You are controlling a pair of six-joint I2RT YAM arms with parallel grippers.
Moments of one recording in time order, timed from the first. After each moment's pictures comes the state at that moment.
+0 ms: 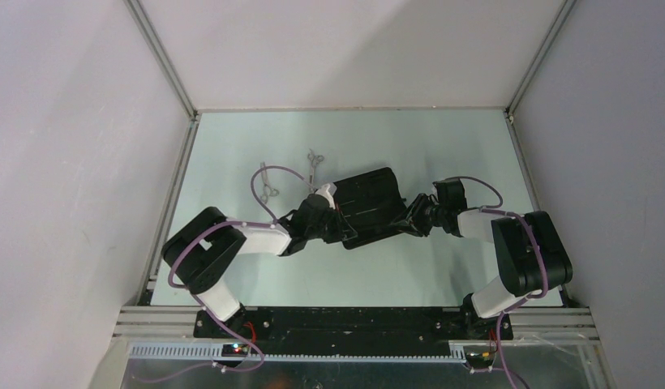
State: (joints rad) left arm -0.76 1.65 0.64 0.37 0.17 -0.88; right arm 0.20 1.56 0.59 0.08 -0.51 0.90
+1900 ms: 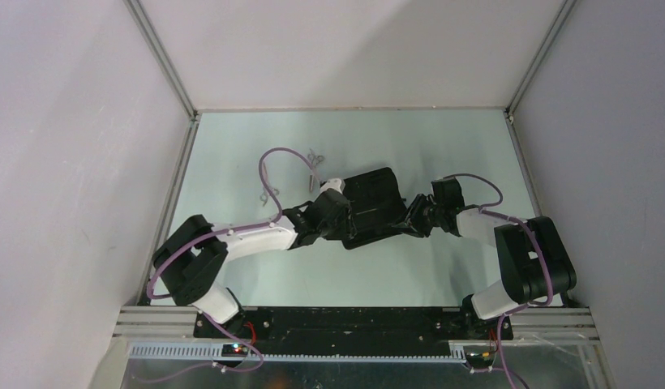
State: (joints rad) left arm -0.88 1.56 0.84 -0.11 -0.13 -0.78; right arm 0.24 1.51 0.62 -0.04 -0.41 0.85
